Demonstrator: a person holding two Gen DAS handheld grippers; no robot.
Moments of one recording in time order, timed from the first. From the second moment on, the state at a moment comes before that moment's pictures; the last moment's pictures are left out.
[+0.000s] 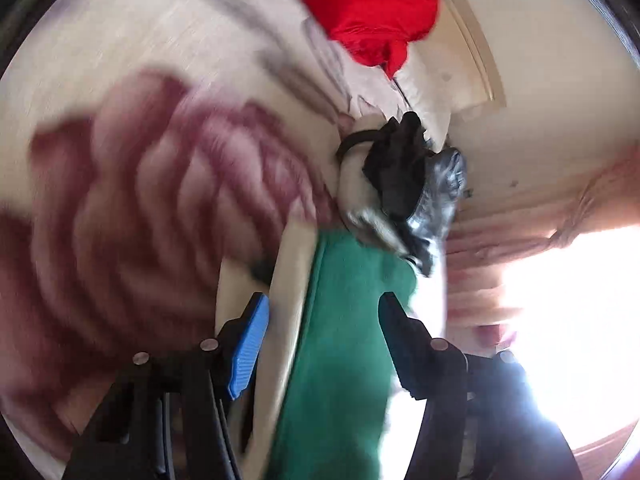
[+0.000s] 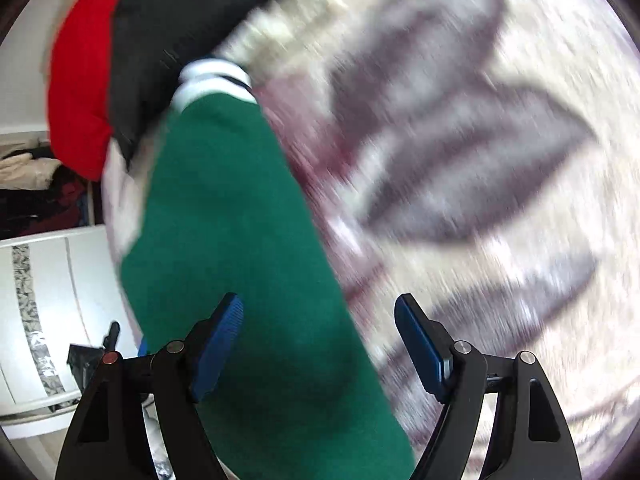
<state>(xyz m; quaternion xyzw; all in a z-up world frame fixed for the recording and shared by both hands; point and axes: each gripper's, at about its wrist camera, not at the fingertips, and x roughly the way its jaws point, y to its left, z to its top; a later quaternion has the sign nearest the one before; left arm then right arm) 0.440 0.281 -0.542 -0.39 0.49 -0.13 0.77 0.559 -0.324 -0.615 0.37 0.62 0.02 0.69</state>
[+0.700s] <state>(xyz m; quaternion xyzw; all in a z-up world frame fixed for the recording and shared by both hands) 0.450 0.299 -0.541 -0.38 0.52 -0.13 0.76 0.661 -0.248 -0.616 0.27 0.68 0.09 0.68</state>
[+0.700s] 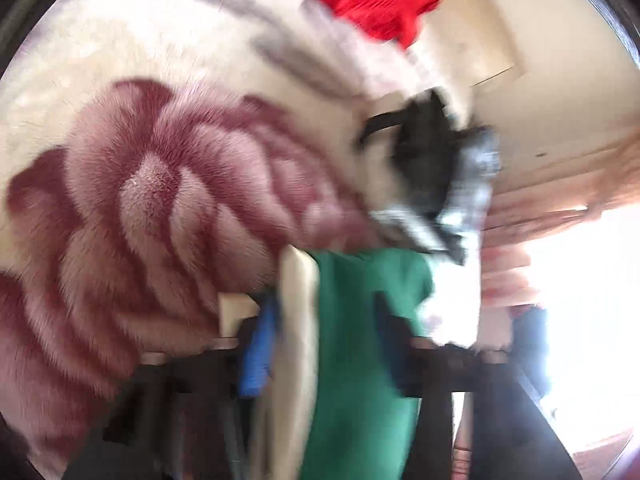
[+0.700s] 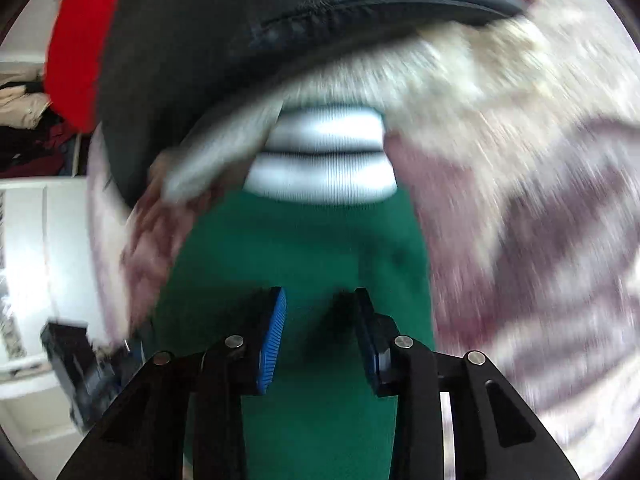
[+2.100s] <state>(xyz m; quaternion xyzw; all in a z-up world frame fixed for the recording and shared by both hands) 0.069 0.288 -0.562 -0.38 0.64 -0.06 0.67 0.204 -0.200 -0.664 0.38 0.74 0.10 0.54</state>
